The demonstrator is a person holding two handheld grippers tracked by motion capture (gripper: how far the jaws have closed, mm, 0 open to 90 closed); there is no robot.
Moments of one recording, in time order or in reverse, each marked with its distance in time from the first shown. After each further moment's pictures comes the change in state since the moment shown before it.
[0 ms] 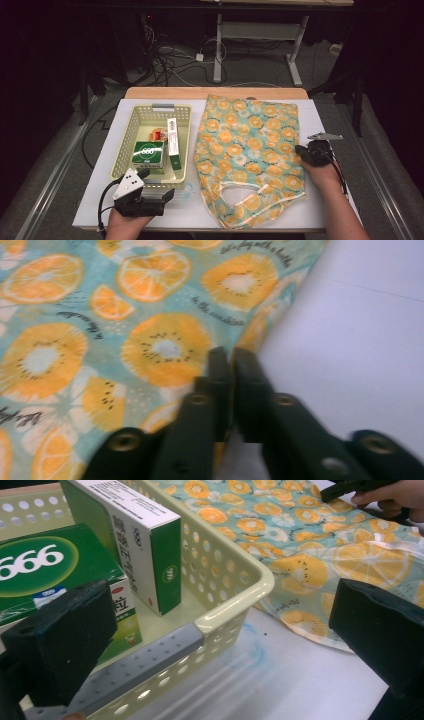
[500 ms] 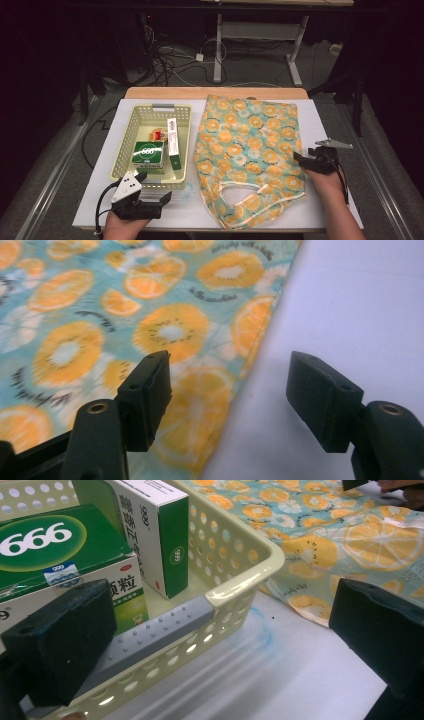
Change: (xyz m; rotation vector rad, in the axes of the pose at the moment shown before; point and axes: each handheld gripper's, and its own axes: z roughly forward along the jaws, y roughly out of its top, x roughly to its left) left arm 0.005 -0.009 -0.006 0.023 0.023 0.001; right arm 0.000 -0.014 -0.015 -0.028 -0.005 0.119
